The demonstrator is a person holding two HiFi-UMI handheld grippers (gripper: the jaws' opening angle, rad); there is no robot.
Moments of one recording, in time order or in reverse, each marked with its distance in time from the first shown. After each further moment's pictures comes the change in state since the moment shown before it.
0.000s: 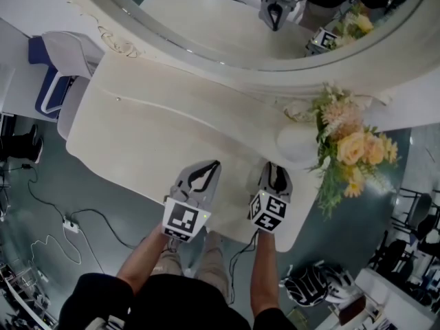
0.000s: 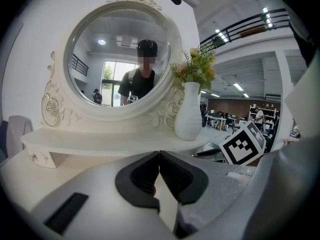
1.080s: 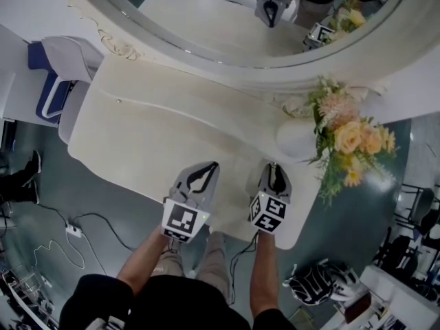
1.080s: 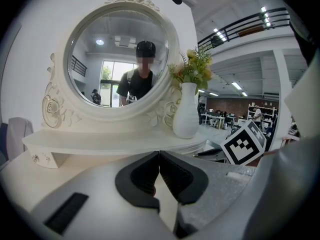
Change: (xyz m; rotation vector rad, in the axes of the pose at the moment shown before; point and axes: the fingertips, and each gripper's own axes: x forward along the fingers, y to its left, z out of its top) left arm -0.011 -0.002 -0.003 0.014 0.012 -0.007; right arm -0.013 0.003 -0.009 0.006 0.013 -0.006
